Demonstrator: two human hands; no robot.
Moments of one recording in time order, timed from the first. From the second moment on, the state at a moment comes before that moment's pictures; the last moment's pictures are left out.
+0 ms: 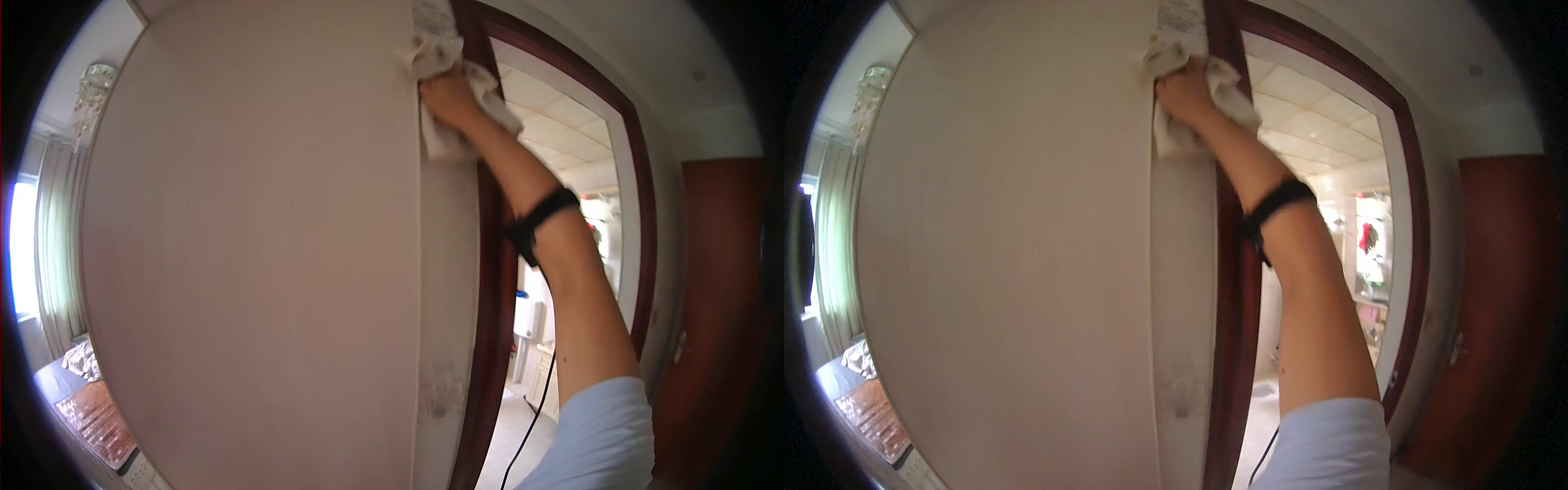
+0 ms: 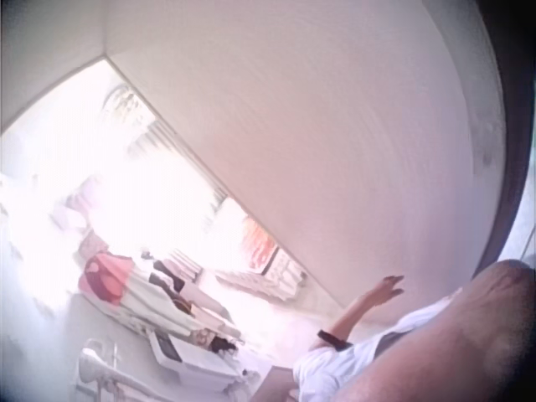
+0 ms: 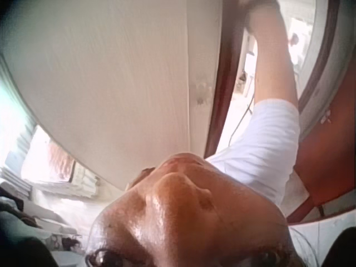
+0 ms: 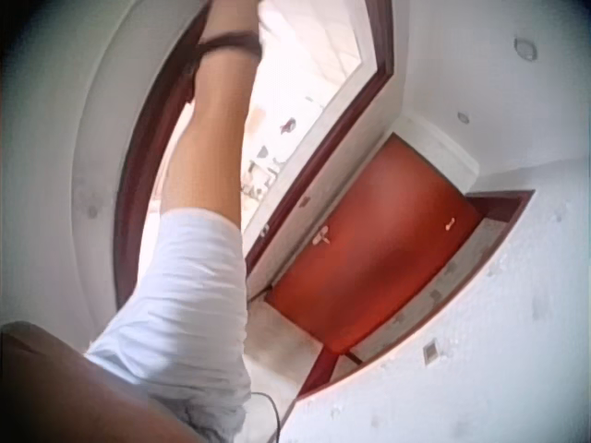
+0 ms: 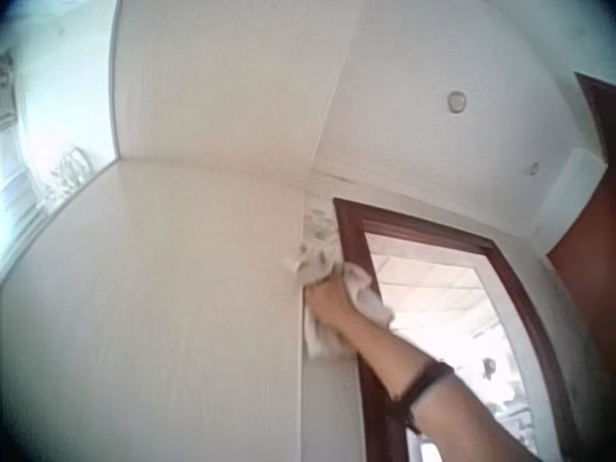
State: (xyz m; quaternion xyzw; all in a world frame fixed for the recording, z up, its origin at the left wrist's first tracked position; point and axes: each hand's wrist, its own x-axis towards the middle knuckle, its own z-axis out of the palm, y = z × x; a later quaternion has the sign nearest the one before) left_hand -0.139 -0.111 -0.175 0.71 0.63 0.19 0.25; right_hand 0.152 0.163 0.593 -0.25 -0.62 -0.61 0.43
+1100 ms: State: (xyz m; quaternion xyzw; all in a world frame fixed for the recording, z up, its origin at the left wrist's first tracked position) left_hand 0.138 -0.416 -0.296 0.34 0.83 0.22 0.39; right_hand 0.228 0.180 -0.095 -0.23 -0.90 -0.31 0.19
